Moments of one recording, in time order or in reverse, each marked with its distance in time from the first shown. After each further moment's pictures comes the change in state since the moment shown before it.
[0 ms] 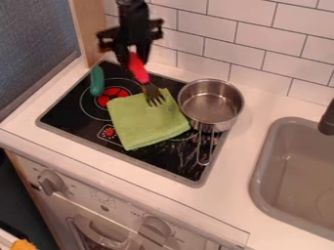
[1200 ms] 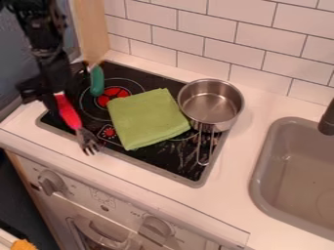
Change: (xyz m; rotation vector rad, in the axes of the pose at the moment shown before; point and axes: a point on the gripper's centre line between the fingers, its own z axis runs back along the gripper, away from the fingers) arm 0.013 -0.114 -0.044 -0.048 -0.009 0.173
